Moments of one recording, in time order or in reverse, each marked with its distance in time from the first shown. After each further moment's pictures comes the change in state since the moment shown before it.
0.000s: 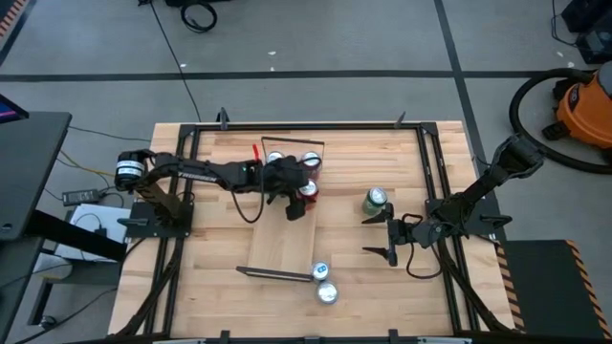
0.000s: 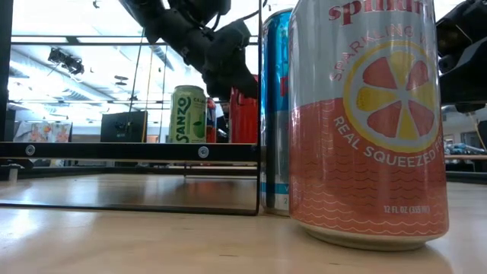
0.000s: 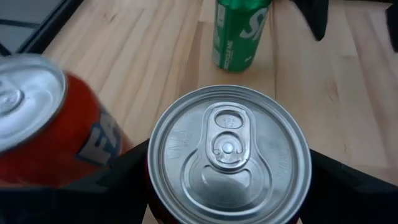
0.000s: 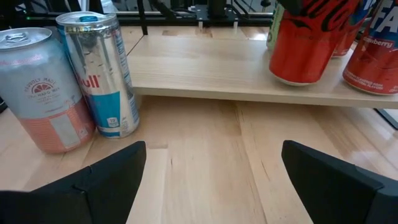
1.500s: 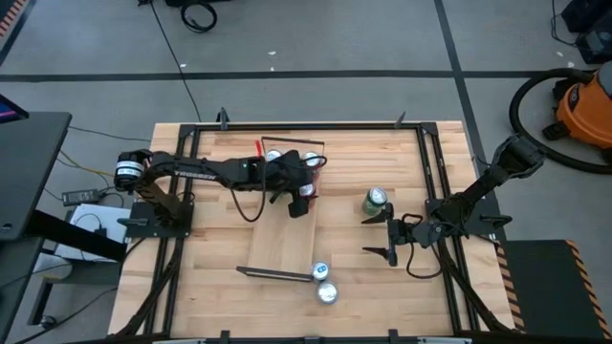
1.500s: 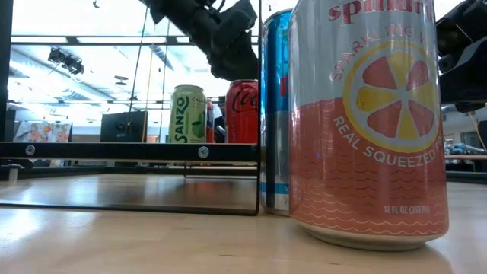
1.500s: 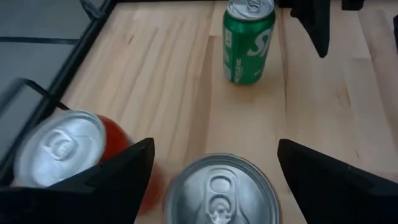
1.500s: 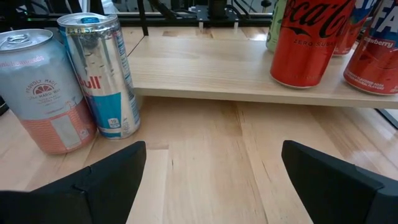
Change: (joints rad) left arm -0.032 -0.001 0.140 -0.157 -0.092 0.066; right arm 0.000 0.000 0.000 0.003 -0.002 0.004
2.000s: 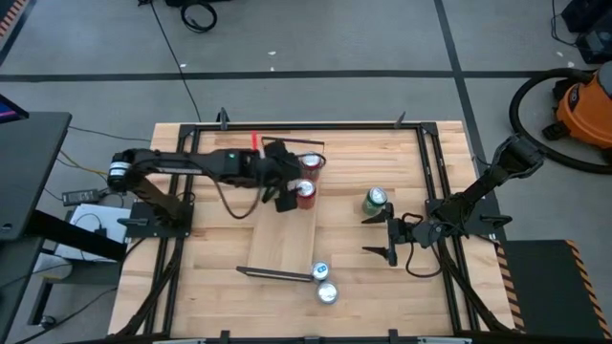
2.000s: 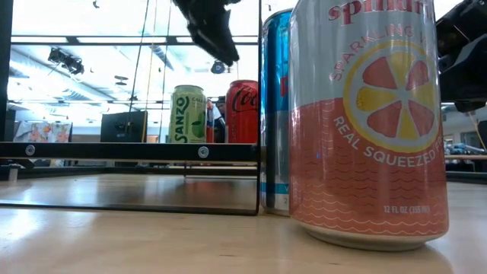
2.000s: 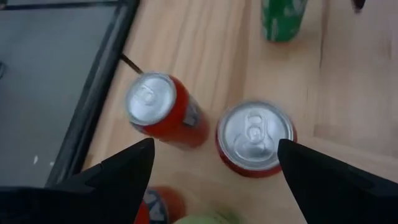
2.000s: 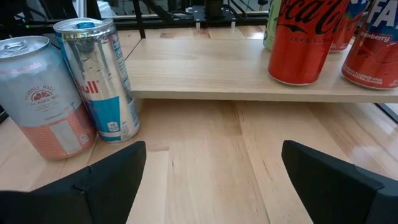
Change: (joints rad) left arm -0.047 -0.055 0.240 -0.512 -0.194 -0.025; right arm 0.000 0.000 0.000 0.000 0.008 0.034
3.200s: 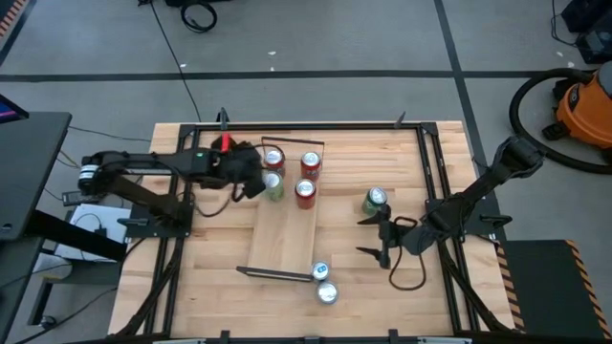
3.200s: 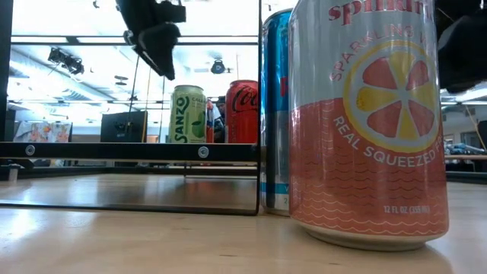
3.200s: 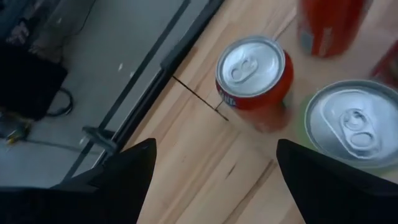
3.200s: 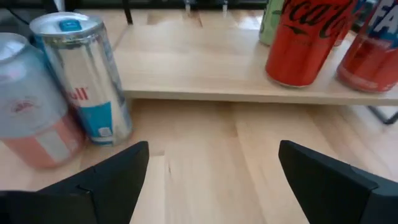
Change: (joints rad) left arm 0.029 -0.265 -0.245 -0.282 -0.330 -0.353; right arm 0.000 0.012 0.213 -0.362 0.040 0.067
